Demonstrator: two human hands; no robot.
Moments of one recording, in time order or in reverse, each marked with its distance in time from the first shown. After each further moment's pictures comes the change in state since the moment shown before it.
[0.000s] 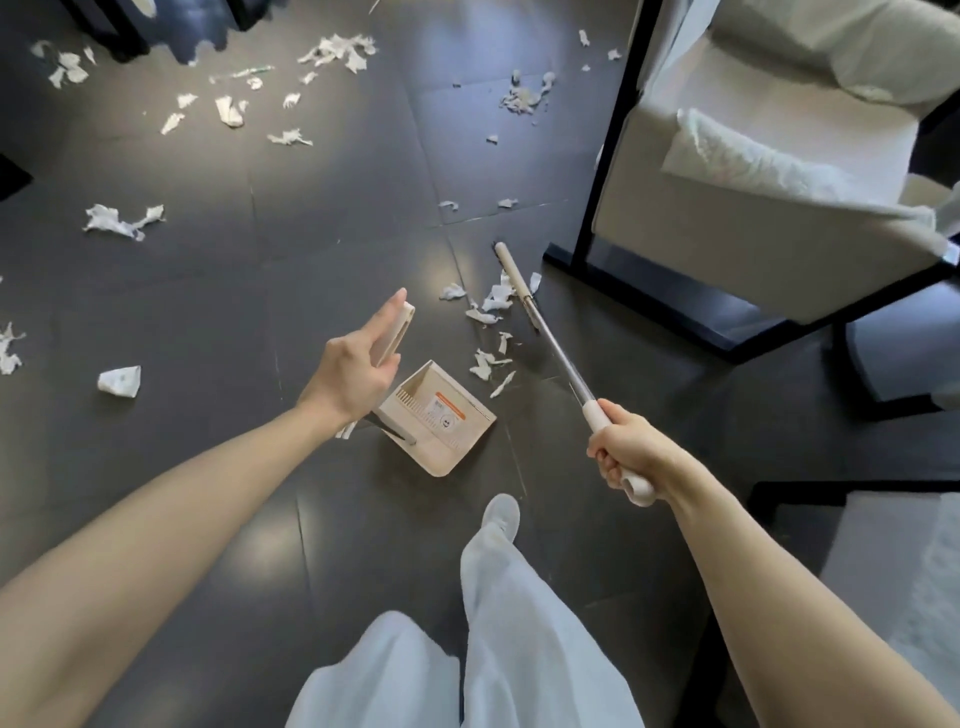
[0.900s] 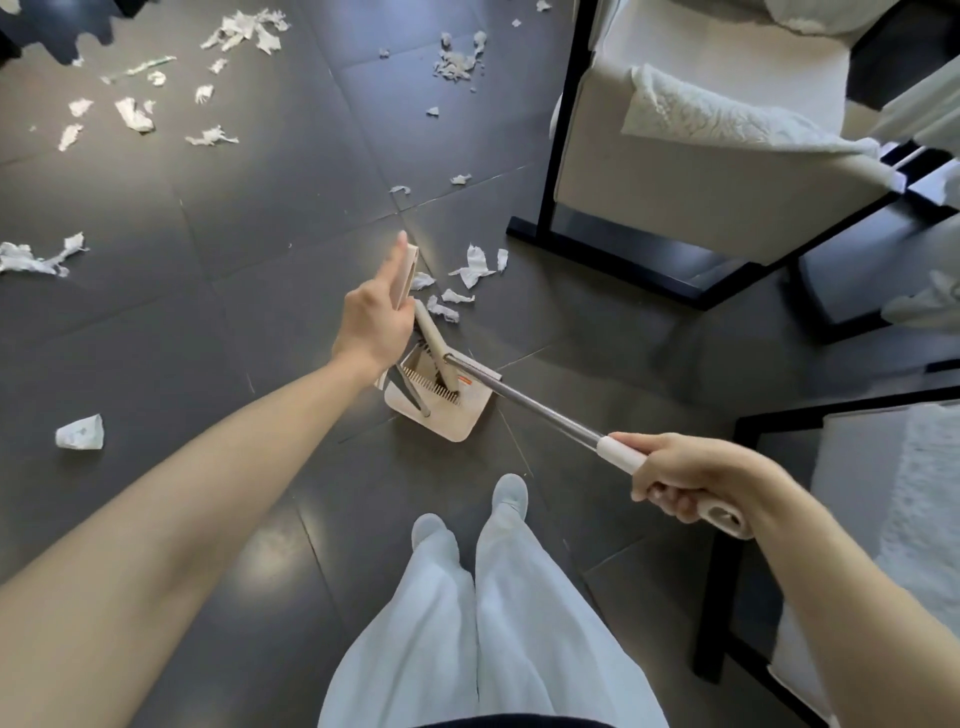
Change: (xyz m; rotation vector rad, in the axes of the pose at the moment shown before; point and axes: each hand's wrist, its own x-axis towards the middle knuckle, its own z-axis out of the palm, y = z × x) left_hand 0.082 0.012 0.001 0.010 -0.006 0.059; right_hand -0.054 -0.003 0.007 -0.103 -0.139 0.294
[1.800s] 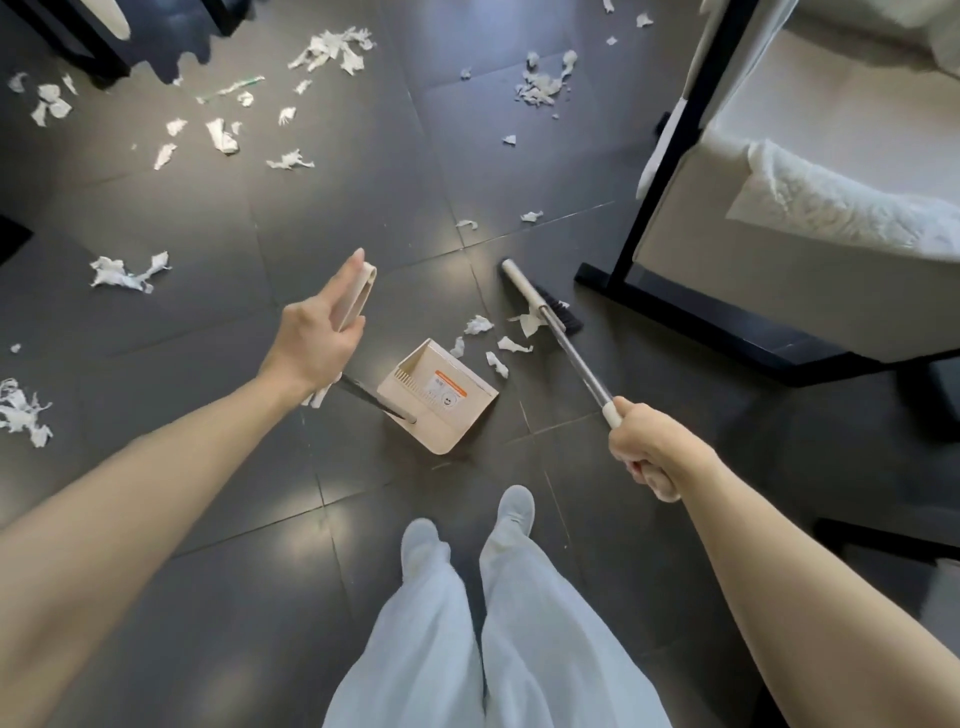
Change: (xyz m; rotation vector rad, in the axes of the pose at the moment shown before) left_hand 0.152 -0.063 -0.086 0.060 -0.019 -0.141; right_hand 0.114 -0.218 -0.036 -0.464 0.358 -0.109
